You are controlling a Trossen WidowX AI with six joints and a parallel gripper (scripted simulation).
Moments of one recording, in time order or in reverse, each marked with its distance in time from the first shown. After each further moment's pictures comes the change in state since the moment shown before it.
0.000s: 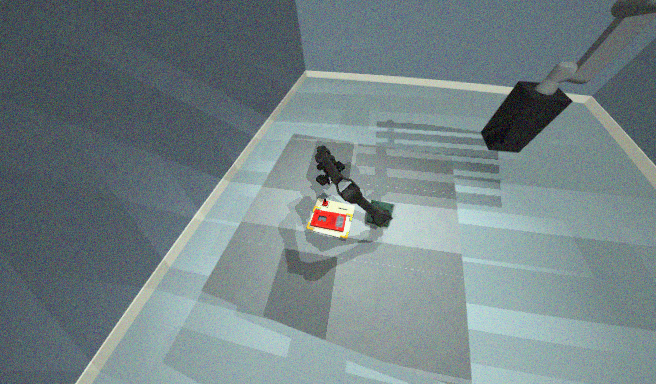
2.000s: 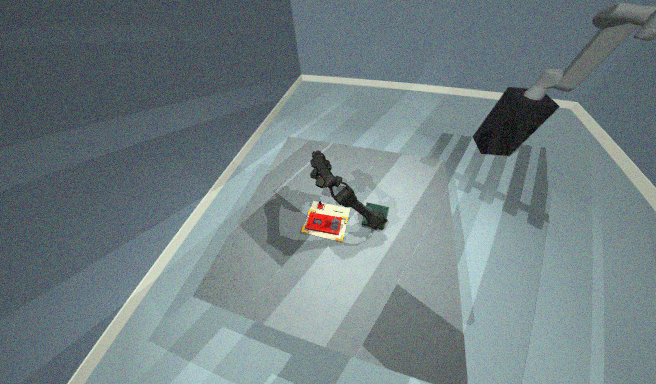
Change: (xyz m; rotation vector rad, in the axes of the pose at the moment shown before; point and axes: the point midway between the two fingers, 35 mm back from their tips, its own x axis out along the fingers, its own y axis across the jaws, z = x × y) arm 0.016 -0.002 0.001 -1.915 0.003 -0.006
